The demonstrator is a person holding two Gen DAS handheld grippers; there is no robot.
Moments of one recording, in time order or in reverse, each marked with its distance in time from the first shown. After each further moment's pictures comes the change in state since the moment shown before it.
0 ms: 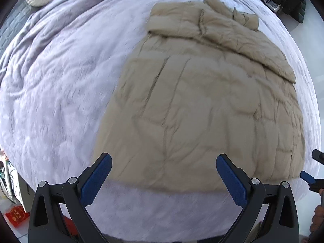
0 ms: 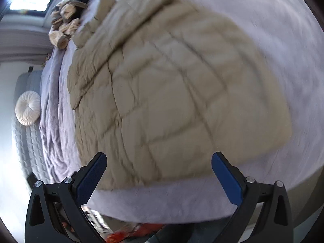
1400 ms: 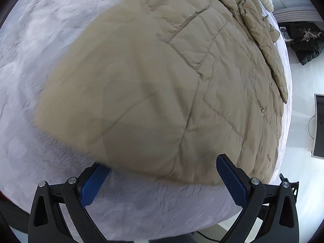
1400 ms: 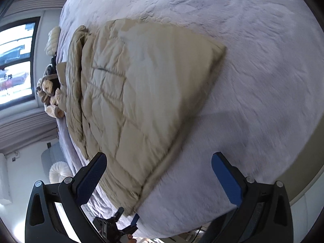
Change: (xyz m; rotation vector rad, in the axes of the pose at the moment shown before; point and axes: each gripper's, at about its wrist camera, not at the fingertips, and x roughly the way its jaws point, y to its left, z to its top) left arm 0.094 0.051 -0.040 -0.308 0.213 -0.361; right arm 0.022 -0.129 -0.033 0.503 -0.145 0.248
